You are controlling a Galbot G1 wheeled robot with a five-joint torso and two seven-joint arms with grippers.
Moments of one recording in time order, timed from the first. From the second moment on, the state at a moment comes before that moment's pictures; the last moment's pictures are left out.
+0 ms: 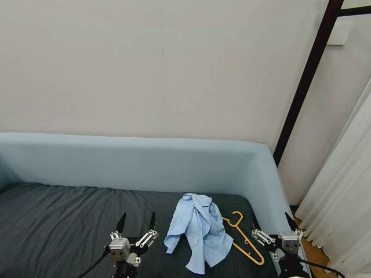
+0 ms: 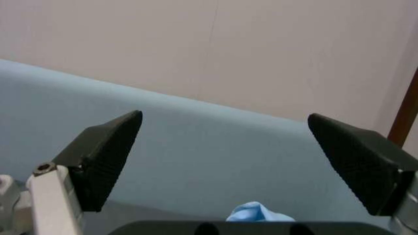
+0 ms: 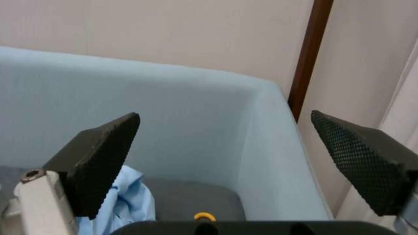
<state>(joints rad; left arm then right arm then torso) 1.67 -1.53 -0.43 -2.09 -0.18 -0.33 -0.01 -1.64 1.29 0.49 2.16 0.10 0.05 0.21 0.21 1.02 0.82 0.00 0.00</state>
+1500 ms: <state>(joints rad) 1.75 -1.60 -0.57 -2.01 -0.08 -0.43 -0.09 -0.94 1.25 0.02 1.22 0.52 0.11 -0.13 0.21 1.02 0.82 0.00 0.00</state>
